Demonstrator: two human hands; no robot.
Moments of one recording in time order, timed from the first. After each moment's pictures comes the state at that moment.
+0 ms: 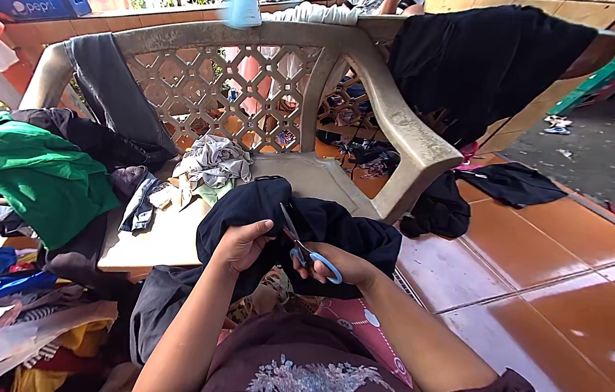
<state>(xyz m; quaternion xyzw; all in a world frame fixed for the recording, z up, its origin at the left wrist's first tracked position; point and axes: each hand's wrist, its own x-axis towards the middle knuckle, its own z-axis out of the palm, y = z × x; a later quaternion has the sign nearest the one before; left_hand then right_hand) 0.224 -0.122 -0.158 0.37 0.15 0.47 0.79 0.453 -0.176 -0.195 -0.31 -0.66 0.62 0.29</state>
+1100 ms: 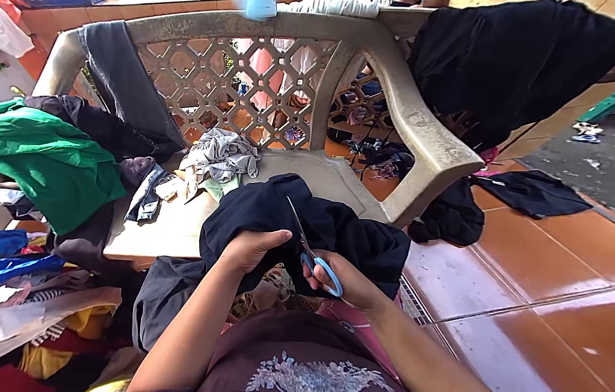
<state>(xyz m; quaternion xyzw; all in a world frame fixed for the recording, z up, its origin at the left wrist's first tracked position) 0.229 -0.138 -0.145 0.48 0.29 0.43 0.71 0.429 -0.212 -0.188 -0.42 -0.53 0.61 0.40</state>
